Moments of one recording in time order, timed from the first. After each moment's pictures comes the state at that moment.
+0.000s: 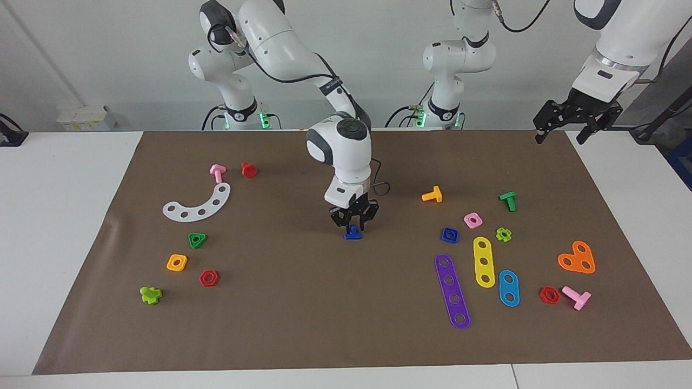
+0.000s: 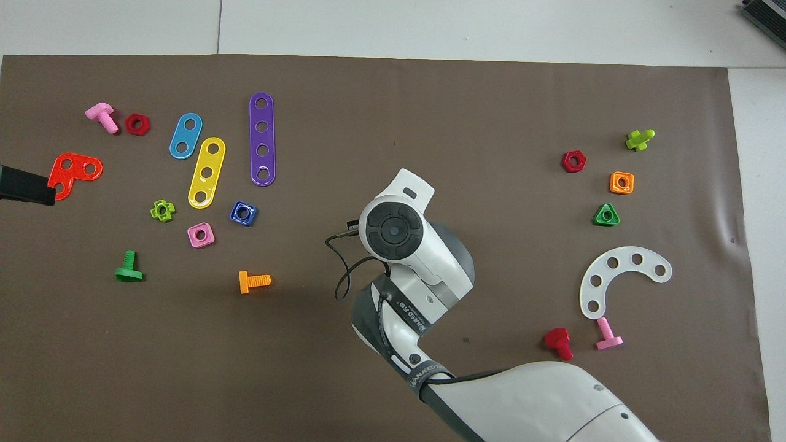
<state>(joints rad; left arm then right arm) -0.04 0.00 0.05 -1.52 0.01 1.54 0.12 0.65 0.51 -0.02 -1.72 -0.11 2.41 0.53</state>
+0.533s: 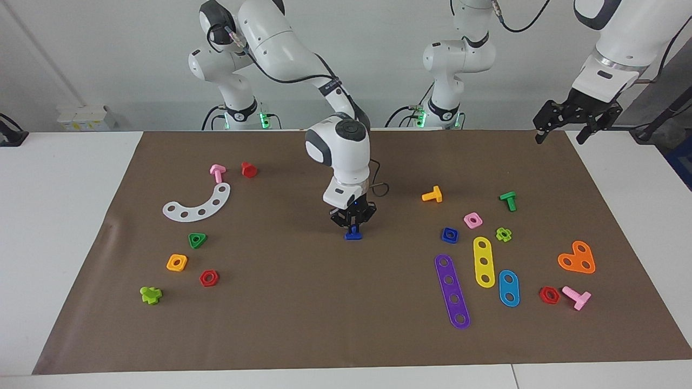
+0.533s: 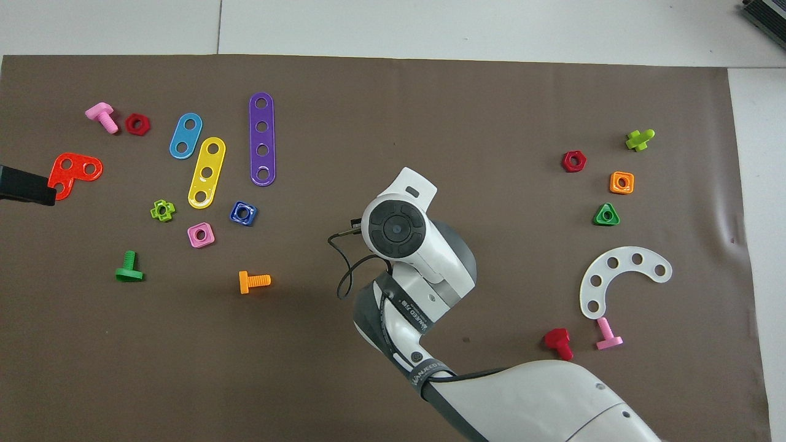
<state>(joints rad) -0.04 0.00 0.05 -1.52 0.01 1.54 0.12 0.64 0.51 -0.02 -1.72 -0.11 2.41 0.53</state>
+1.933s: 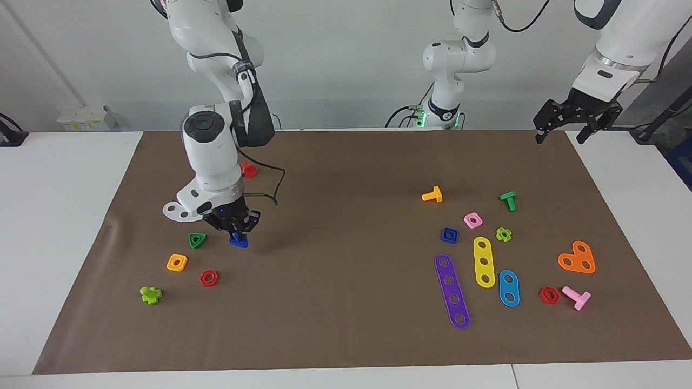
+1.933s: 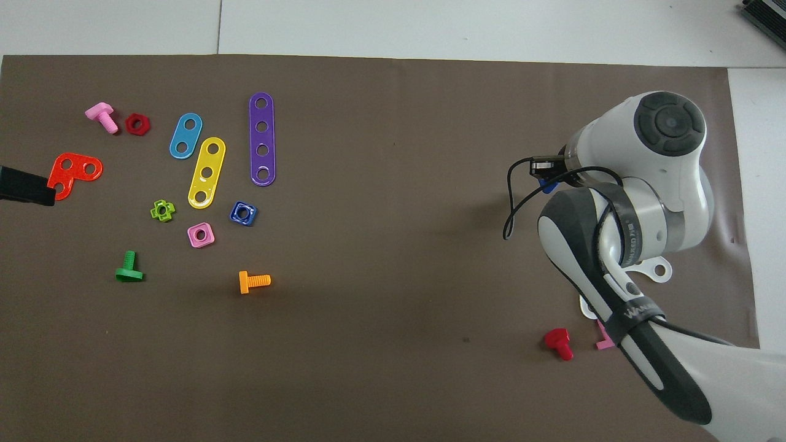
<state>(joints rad) -0.04 -0.01 0.05 -1.52 0.01 1.54 0.12 0.19 0.26 -0.03 -1.83 -0.07 2.17 0.27</state>
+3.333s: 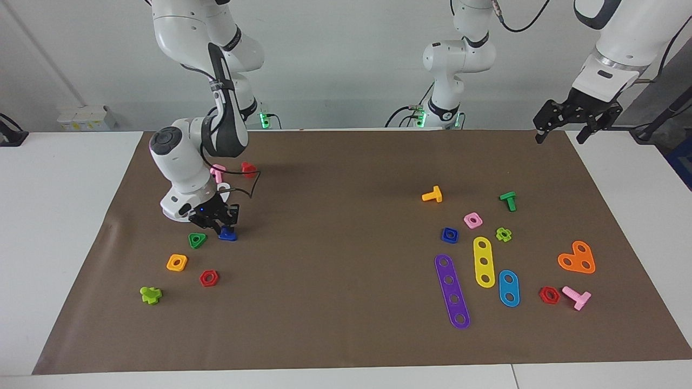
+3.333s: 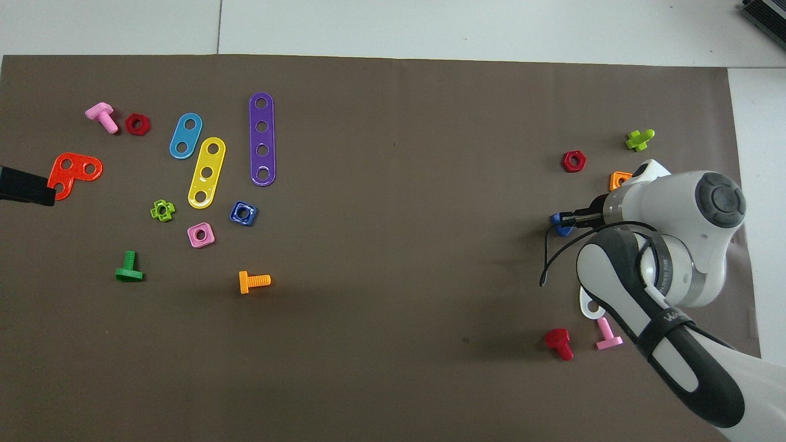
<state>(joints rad) -0.04 -0.01 0.05 -1.52 0.01 1.54 0.12 0.06 0.18 -0.02 -2.17 0.15 2.44 -0.15</state>
